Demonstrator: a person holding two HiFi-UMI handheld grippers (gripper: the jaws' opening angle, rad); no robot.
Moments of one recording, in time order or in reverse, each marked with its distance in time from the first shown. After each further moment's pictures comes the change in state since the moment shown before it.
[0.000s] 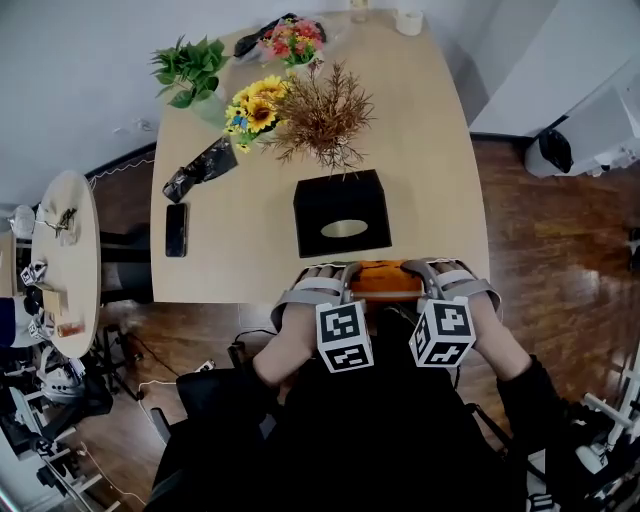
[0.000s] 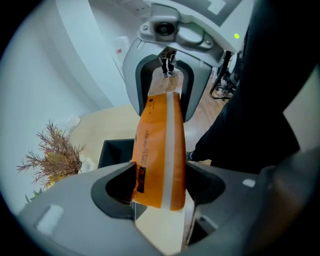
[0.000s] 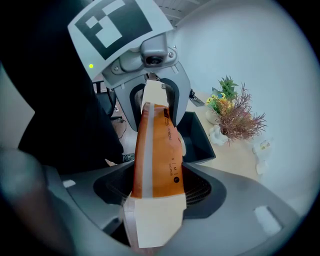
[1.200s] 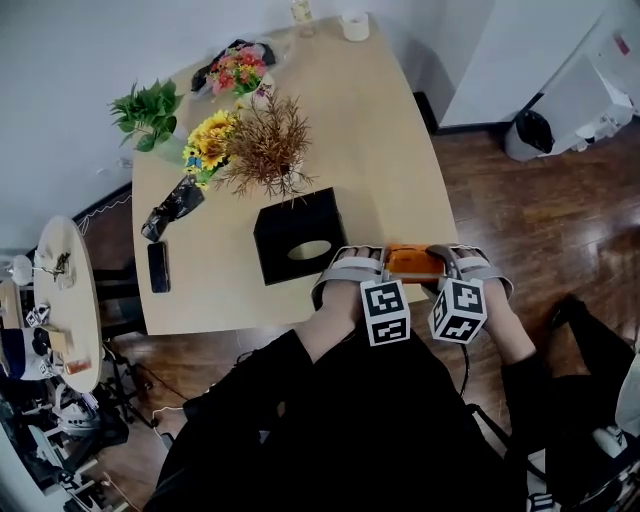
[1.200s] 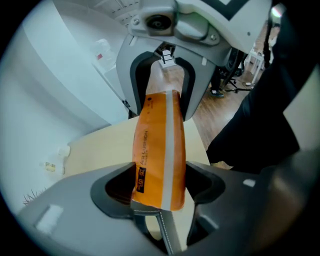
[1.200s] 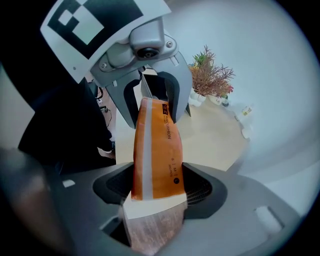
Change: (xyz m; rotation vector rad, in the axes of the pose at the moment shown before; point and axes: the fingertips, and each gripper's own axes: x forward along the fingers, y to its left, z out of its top) left arm 0.091 0.041 0.125 0.201 0.022 0.020; right arm -0.001 -0.042 -0.152 0.171 0.119 -0.101
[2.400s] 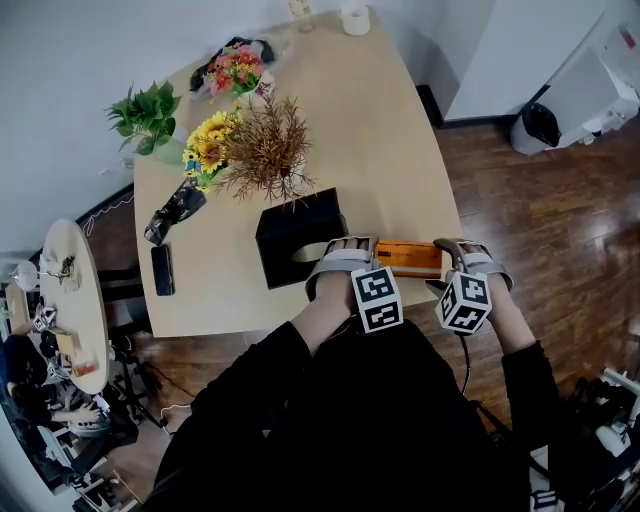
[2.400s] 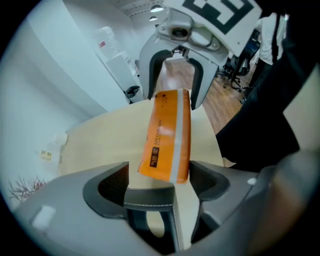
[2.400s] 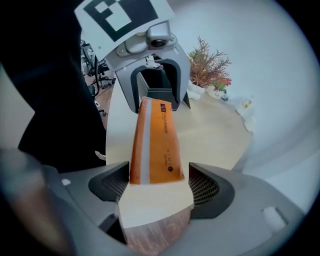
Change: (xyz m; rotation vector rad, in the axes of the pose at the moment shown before) left arm 0.029 0.017 -0.036 -0.058 0.057 -0.027; right arm 0.043 -0.005 -0.023 0.057 -0.053 0.013
